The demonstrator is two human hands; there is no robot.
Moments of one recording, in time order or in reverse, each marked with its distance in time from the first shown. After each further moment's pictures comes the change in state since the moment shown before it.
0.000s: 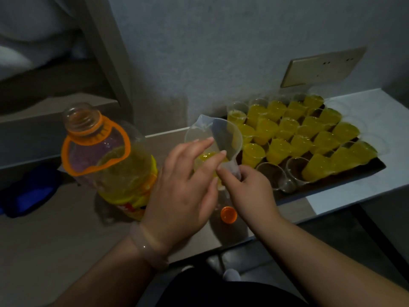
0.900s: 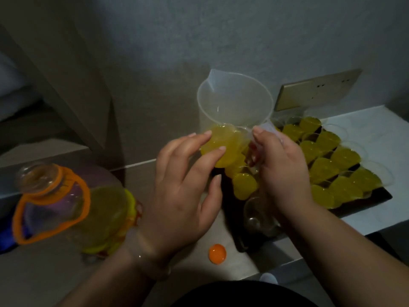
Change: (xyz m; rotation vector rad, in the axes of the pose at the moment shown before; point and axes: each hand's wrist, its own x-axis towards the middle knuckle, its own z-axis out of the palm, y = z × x) left_hand 0.079 0.012 0.020 0.004 0.166 0.028; right_hand 0.080 -0.047 -0.075 0.525 0.082 -0.210
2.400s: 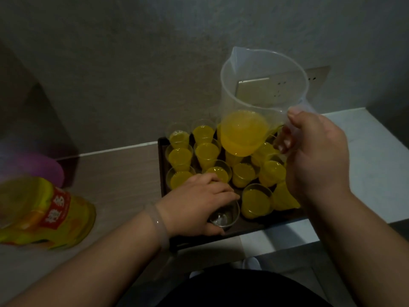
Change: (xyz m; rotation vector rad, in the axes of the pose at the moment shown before) left_hand 0.034 0.070 0.147 0.010 -1.032 0.118; right_hand 0.069 -0.006 -0.167 0.031 0.061 -0.041
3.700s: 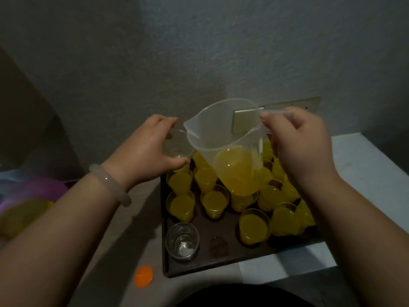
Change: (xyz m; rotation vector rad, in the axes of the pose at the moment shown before) left_hand -0.012 -0.061 -0.107 -0.120 0.479 -0.541; right_hand 0.042 -0.027 0.007 -0.329 -0.080 -0.200
